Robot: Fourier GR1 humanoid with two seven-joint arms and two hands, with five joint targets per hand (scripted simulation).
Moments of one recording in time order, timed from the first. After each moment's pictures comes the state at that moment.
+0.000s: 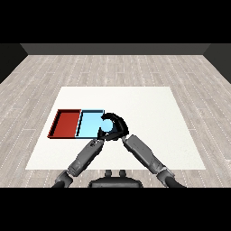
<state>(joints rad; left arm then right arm) -0.46 0.01 -0.50 -0.96 0.33 0.45 -0.43 -0.54 -0.01 0.56 -1.25 -0.36 -0.31 -0.29</state>
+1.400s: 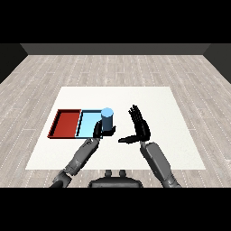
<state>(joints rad) -0.46 0.04 -0.41 -0.94 0.21 0.44 -0.40 -0.25 -0.11 0.35 -1.63 -0.34 -0.19 -0.22</state>
